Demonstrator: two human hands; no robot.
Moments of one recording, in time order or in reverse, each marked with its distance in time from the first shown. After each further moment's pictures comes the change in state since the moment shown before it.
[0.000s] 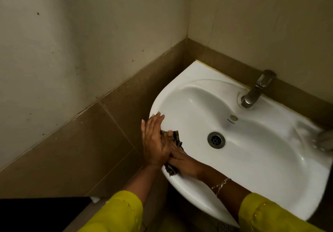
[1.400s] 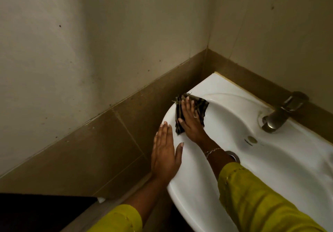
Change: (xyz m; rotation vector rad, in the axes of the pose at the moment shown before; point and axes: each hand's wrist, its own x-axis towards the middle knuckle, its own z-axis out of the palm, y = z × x) left_hand 0.004 -0.007 0.009 0.382 -0.224 -0.117; right_hand 0.118 0.013 -0.088 -0.535 0.429 -0.088
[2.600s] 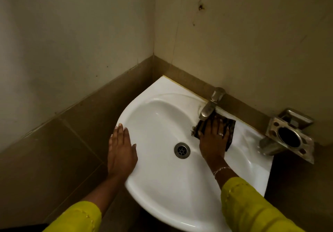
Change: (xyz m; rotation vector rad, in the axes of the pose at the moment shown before) left_hand 0.004 0.006 -0.004 0.214 -0.096 0.024; right_hand -0.153 0.082 -0.095 -0.690 0.313 0.630
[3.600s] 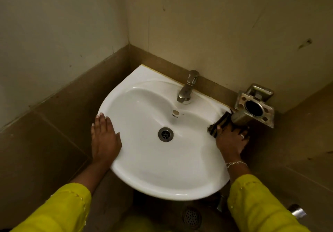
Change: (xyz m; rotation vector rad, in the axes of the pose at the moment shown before) left_hand -0.001 -0.001 -0.002 0.025 -0.044 0.040; right_hand -0.055 0.097 -0.033 0.052 -0.165 0.479
